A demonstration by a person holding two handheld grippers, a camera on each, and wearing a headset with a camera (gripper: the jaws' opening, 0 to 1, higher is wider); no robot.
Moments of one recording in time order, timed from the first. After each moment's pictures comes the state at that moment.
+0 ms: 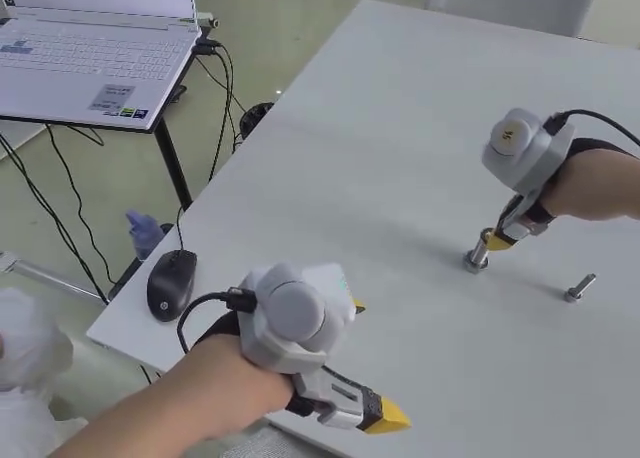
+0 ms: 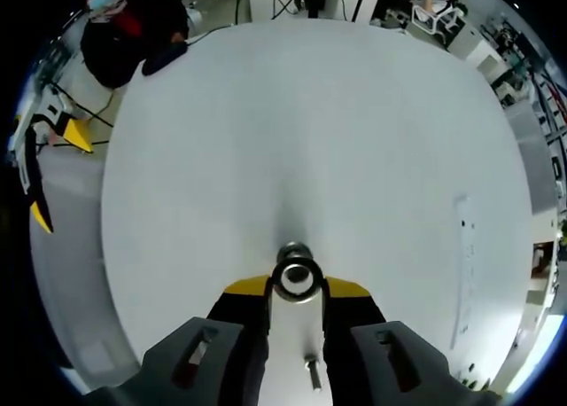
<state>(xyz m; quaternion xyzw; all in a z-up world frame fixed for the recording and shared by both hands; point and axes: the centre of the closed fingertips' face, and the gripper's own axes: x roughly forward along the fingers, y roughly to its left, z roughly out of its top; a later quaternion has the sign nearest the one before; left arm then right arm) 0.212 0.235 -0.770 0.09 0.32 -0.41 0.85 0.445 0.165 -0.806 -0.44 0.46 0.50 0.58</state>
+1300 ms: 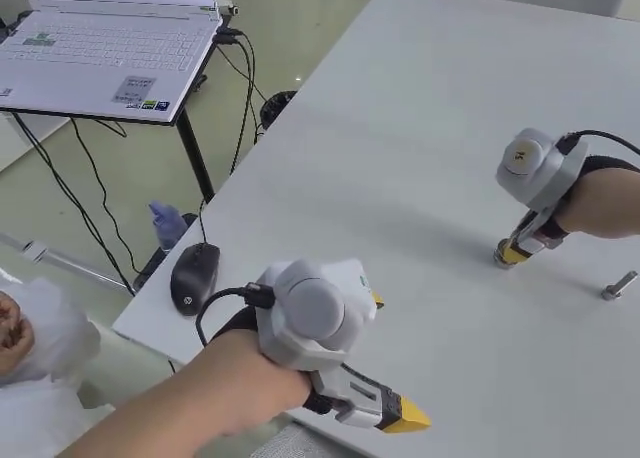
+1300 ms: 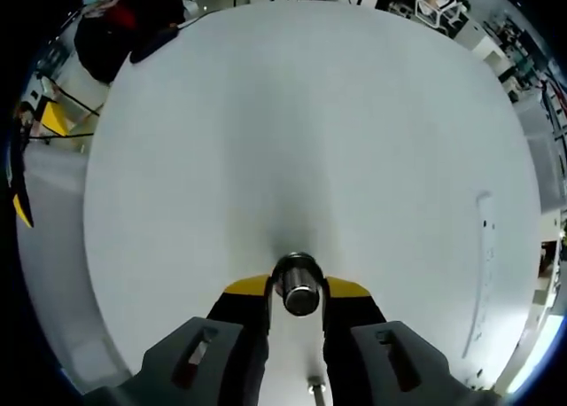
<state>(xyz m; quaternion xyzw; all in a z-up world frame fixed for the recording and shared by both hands) 0.212 0.246 -0.774 0.09 0.33 -0.42 0.84 0.442 0.170 -0.845 -0.45 0.47 0.50 0.58</state>
